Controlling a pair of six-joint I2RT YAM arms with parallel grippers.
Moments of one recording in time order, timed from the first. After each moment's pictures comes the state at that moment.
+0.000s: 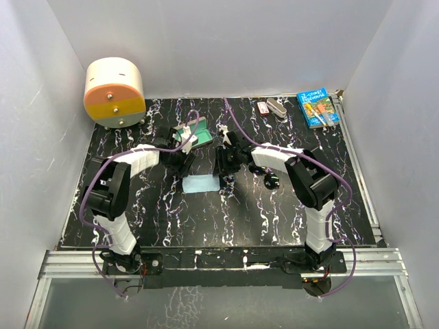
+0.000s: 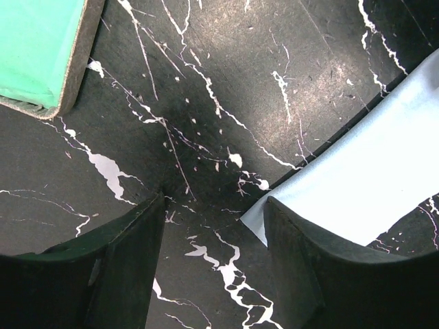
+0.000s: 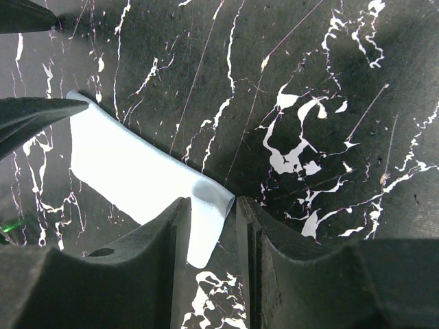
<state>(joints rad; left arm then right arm) -0.33 1.79 1.08 -0.37 0.26 0.32 0.58 1.99 1.27 -0.21 -0.36 0.42</state>
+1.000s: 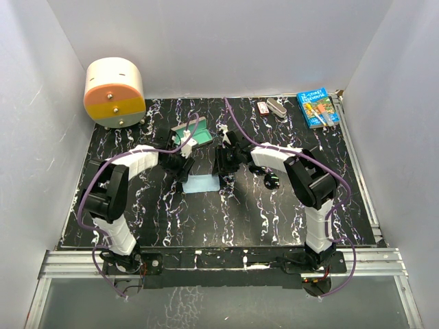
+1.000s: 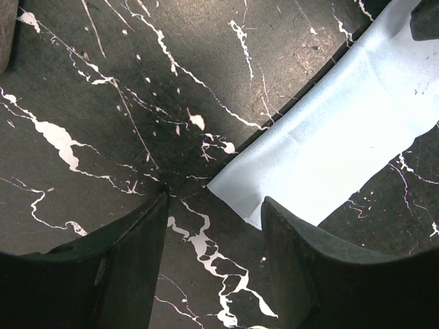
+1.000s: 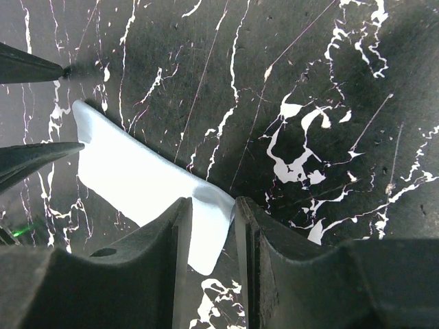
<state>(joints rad) -0.33 1.76 1.07 -0.48 0.30 0.34 0.58 2.00 1.28 -0.19 -0.36 0.45</state>
